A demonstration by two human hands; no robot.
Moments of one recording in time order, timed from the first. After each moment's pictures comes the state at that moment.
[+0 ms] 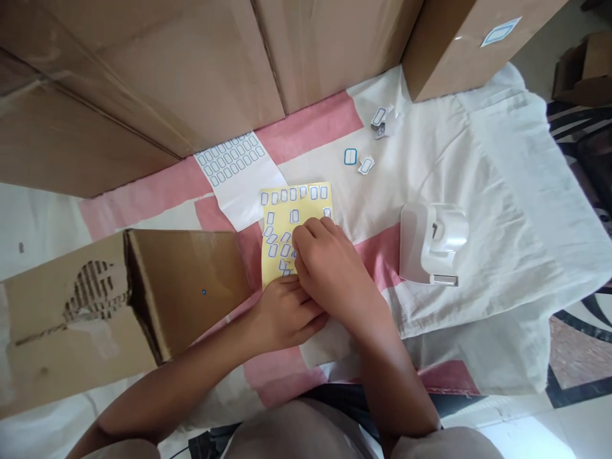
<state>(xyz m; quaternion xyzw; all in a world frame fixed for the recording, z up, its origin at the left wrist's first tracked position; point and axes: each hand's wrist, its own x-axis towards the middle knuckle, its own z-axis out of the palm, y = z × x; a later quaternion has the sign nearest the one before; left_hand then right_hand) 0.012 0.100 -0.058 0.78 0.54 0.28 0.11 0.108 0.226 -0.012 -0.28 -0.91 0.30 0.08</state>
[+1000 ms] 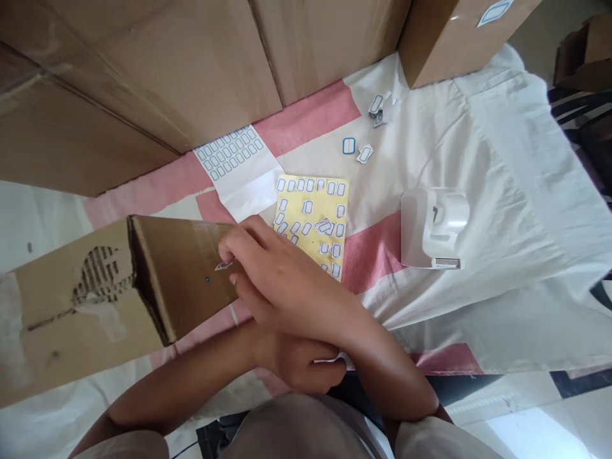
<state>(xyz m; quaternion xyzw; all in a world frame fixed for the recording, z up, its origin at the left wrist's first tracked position) 0.033 0.083 -0.050 0.89 0.26 0.31 0.22 0.086 0.196 0.020 -0.12 -0.80 0.57 0.15</state>
